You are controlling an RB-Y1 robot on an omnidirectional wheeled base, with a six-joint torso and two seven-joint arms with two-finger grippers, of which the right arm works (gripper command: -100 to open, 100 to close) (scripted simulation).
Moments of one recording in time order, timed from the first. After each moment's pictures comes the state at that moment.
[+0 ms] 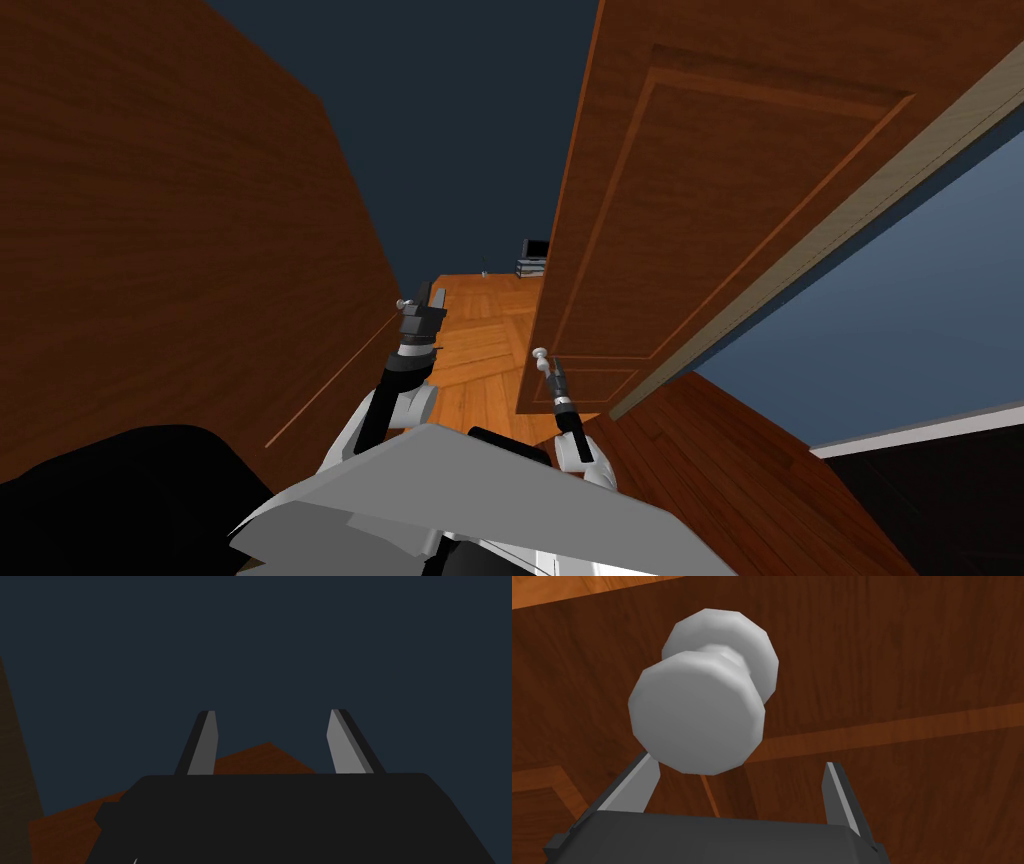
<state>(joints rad) -0.17 -0.10 0.32 -0.62 -0.19 -0.84 -0.24</state>
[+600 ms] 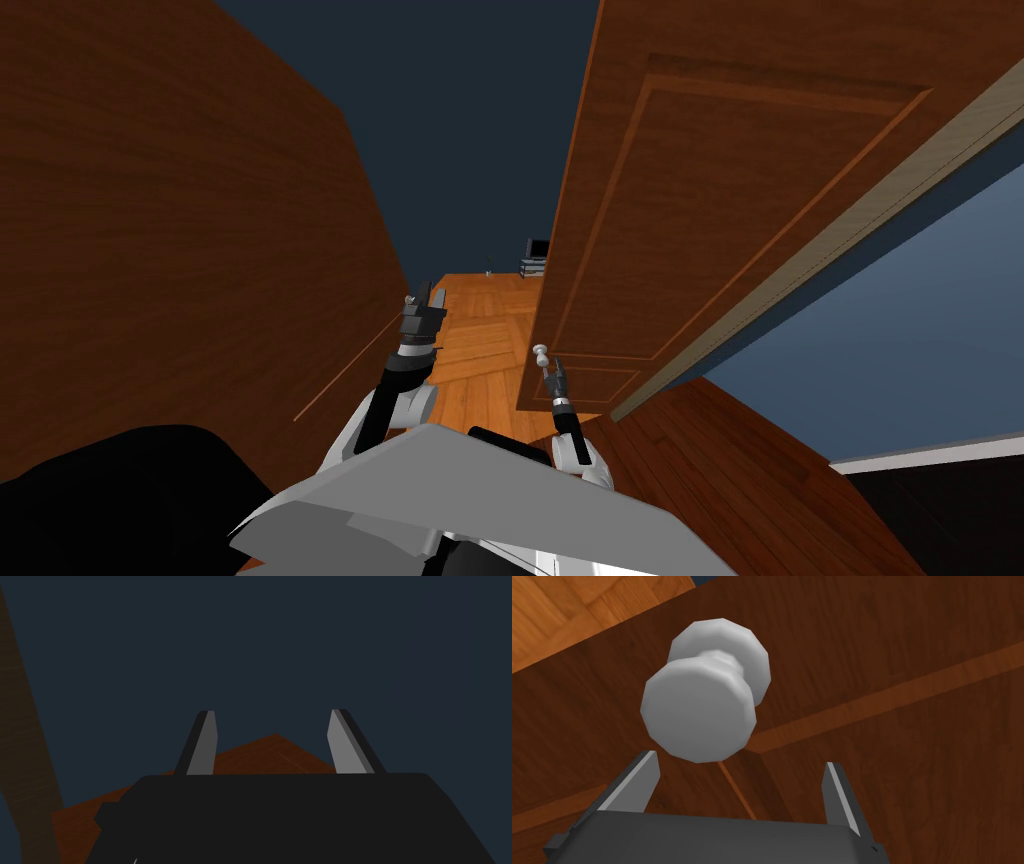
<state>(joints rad) -0.15 -0.09 0.34 -0.64 -0.27 -0.85 -0.39</state>
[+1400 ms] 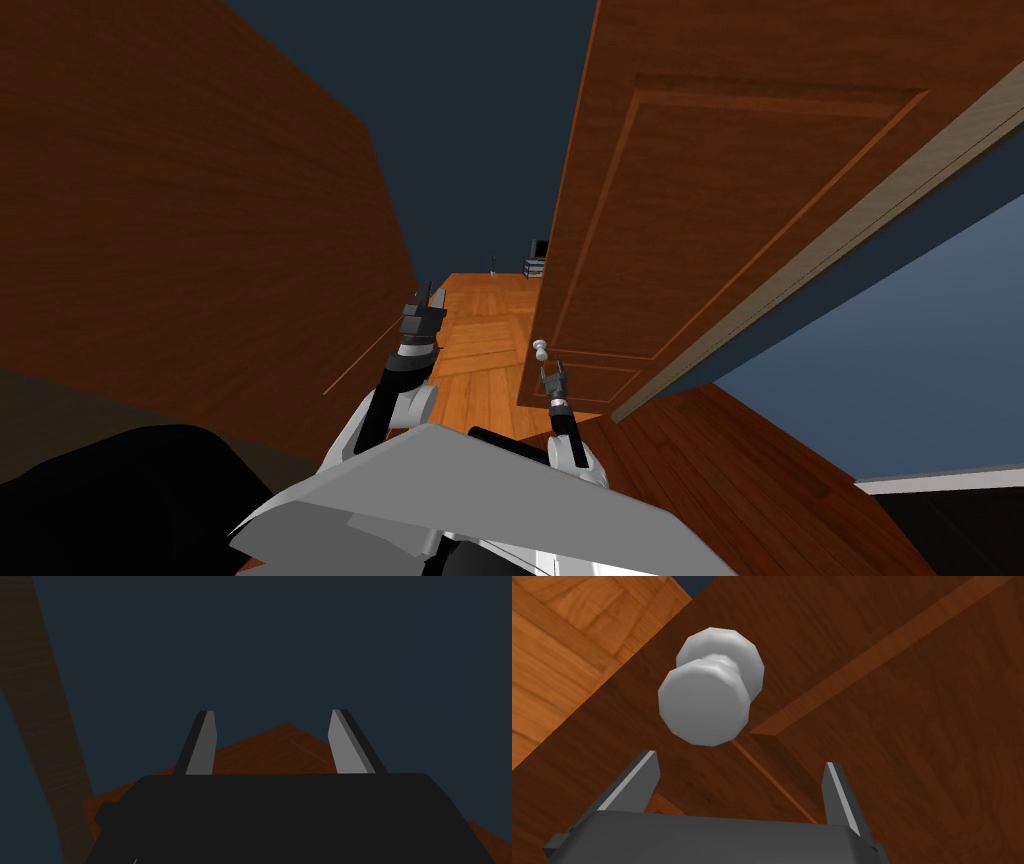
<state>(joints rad) -0.13 -0.07 0.37 -0.67 -0.36 -0.85 -0.59</state>
